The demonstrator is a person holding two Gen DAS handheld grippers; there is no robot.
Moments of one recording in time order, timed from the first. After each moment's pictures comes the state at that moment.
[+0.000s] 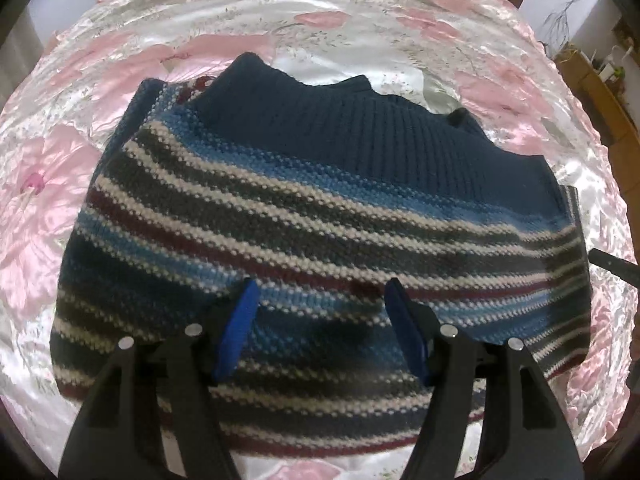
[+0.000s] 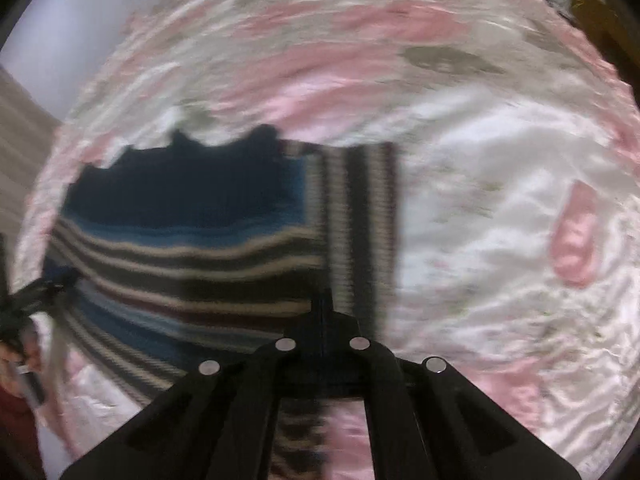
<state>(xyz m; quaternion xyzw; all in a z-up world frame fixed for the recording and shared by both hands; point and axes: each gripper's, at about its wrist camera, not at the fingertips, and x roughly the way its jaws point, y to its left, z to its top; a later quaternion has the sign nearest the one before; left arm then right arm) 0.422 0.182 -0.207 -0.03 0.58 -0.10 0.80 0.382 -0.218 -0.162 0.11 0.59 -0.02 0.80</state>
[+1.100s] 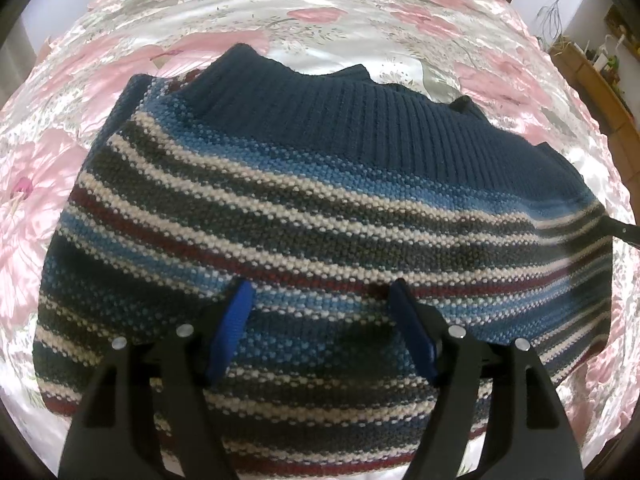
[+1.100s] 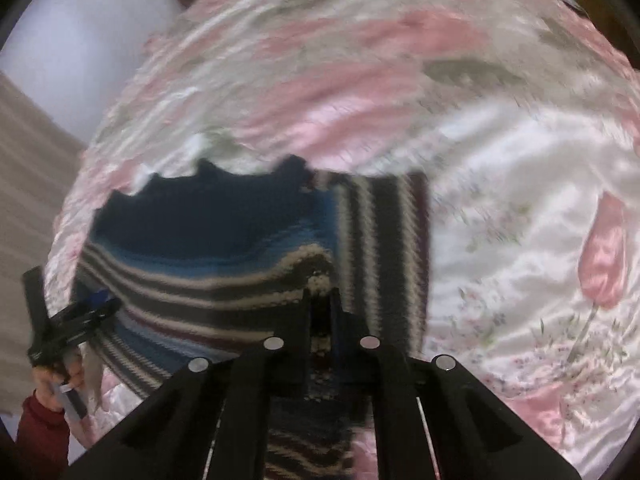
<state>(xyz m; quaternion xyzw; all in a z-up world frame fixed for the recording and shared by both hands) 0.418 0.181 -0.219 -0.01 0.57 -0.11 0.82 0.397 -0.221 -0.161 0.17 0.57 0.03 0.81</state>
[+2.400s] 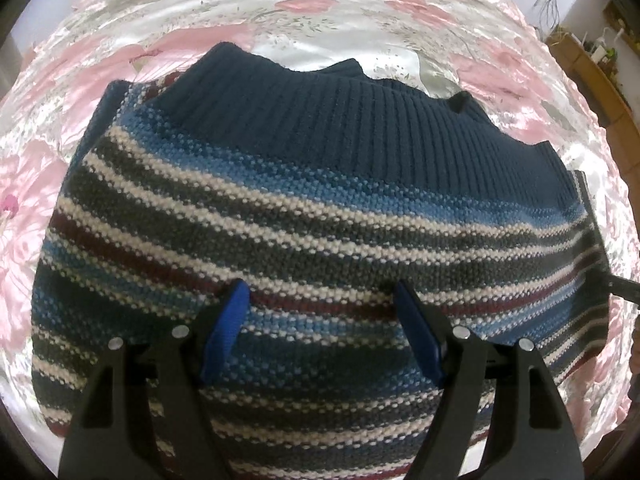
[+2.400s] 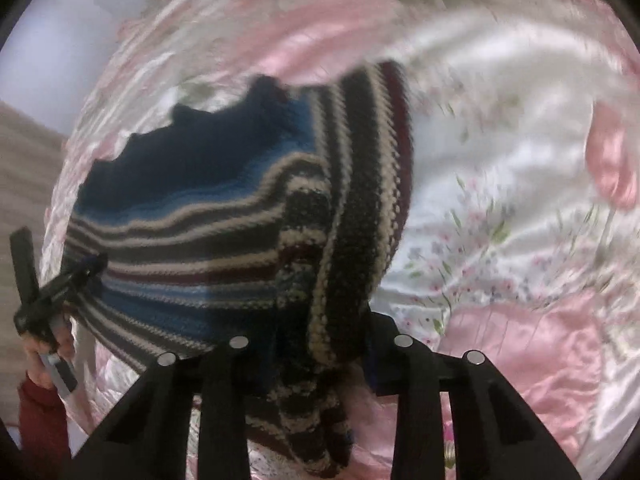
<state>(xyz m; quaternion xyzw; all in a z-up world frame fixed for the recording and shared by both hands) 0.437 0.176 -0.221 -0.01 0.59 -0.12 0.80 0.363 -0.208 -0.179 0.18 0.60 0.02 0.78</state>
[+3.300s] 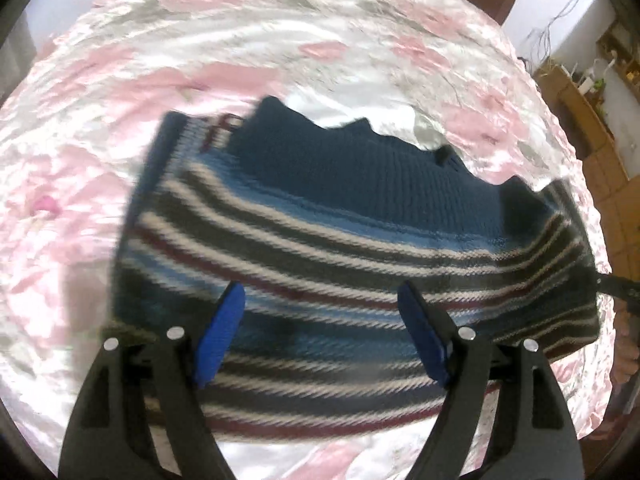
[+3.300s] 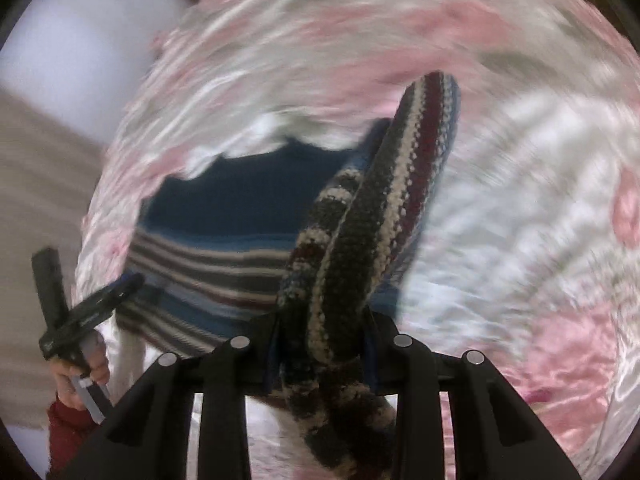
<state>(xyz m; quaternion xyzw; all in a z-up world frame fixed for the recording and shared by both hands) 0.428 0.238 -0.158 -0.05 0.56 -0.13 0.81 0.391 -0.117 -0.106 0.19 0.58 0.06 0.79</state>
